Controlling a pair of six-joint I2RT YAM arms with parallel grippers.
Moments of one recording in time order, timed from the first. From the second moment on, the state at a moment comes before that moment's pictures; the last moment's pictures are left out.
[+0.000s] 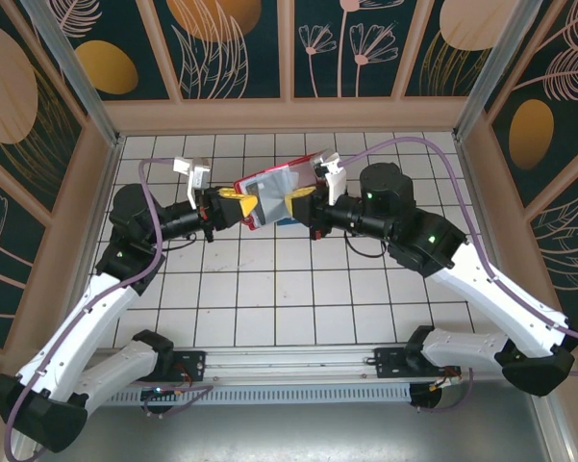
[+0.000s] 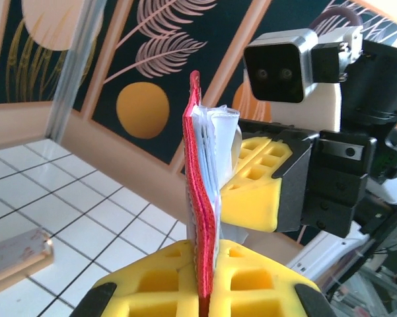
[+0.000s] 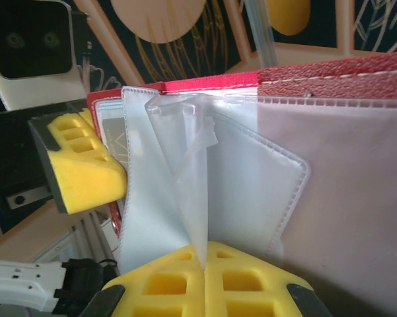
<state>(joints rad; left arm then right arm) -0.44 0.92 0.91 0.11 0.83 -0.56 0.90 1.11 1.32 -0.46 -0.20 0.31</state>
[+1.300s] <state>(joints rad) -0.44 1.20 1.24 -0.67 0.37 -0.36 0.87 1.46 1.27 -0.34 -0.12 0.40</state>
